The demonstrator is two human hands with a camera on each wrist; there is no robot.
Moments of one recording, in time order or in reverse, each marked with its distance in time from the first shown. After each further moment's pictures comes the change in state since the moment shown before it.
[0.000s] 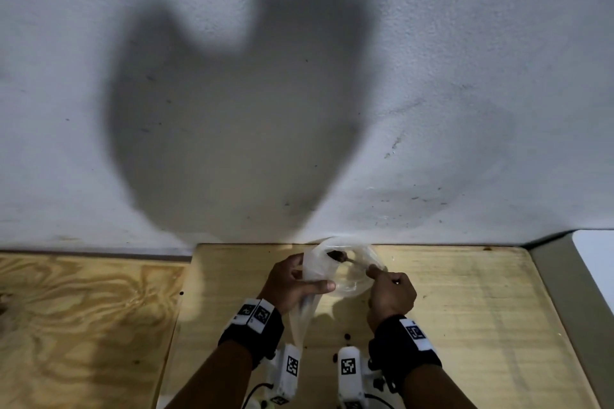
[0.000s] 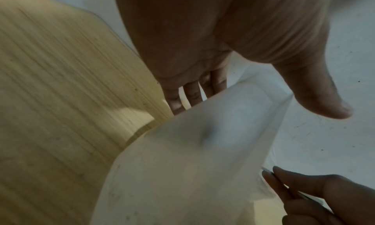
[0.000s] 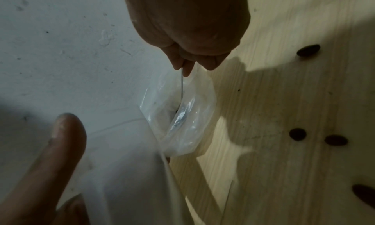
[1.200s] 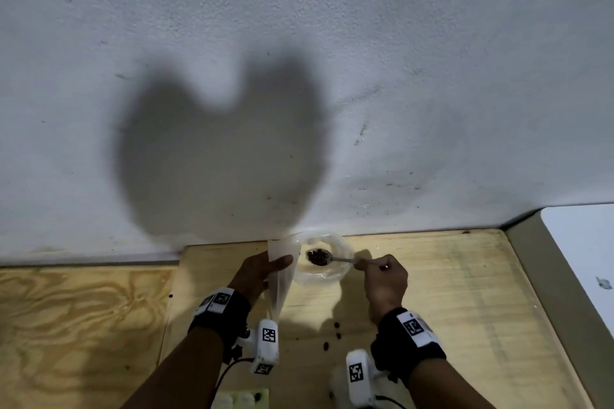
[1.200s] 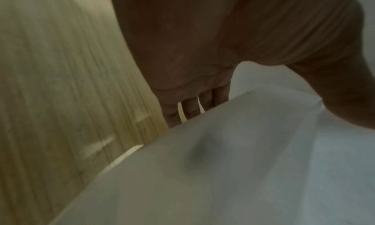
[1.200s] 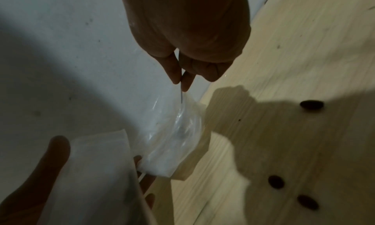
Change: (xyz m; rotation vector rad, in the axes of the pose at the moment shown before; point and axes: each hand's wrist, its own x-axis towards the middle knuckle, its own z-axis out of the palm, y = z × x) left_hand 0.002 -0.002 -0.025 -0.258 -0.001 -0.130; right_hand -0.006 -0.015 -0.027 -0.066 -0.132 -0.197
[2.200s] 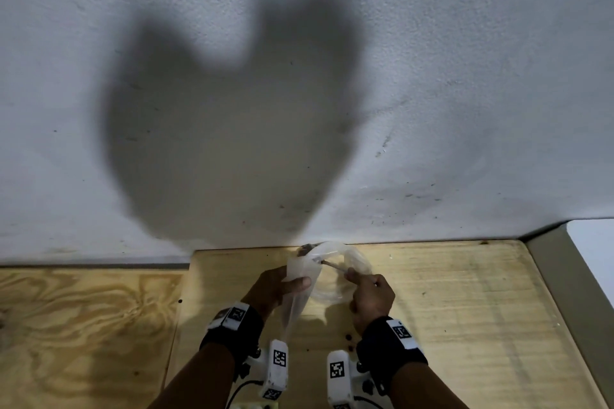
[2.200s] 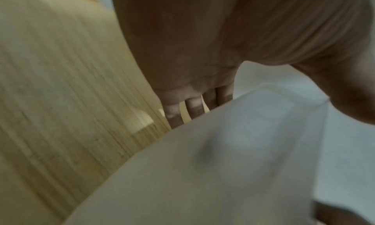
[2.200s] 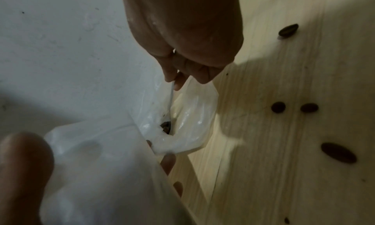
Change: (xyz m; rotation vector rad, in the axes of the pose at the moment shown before) left_hand 0.004 -0.013 -0.001 0.109 -0.120 -0.011; right_hand -0.011 0.025 0.046 0.153 -0.040 0.329
